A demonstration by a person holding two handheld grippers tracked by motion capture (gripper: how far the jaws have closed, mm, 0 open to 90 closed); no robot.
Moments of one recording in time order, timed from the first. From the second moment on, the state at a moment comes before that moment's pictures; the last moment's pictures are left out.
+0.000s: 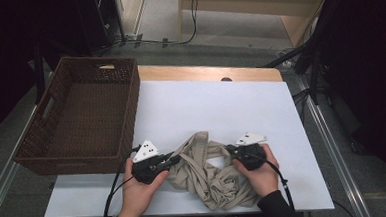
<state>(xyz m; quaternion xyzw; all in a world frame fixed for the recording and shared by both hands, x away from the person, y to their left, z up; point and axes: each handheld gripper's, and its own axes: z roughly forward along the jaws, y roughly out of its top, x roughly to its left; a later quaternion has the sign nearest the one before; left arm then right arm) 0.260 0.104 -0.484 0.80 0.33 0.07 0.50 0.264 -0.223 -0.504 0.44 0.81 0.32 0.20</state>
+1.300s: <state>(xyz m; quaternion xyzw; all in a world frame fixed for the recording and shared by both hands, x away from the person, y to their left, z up) 0.258 0.115 -0.477 0.79 0.32 0.04 0.52 0.272 -0.143 -0.490 0.40 0.81 0.41 0.12</state>
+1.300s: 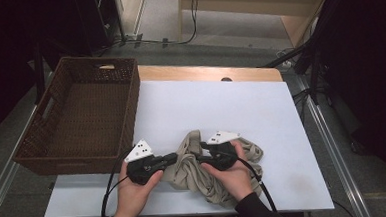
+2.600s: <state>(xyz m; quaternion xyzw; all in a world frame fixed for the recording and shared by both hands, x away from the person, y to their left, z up) 0.259 0.118 -0.484 0.78 0.35 0.06 0.51 0.309 -0.287 -0.458 0.53 0.71 0.38 0.26</state>
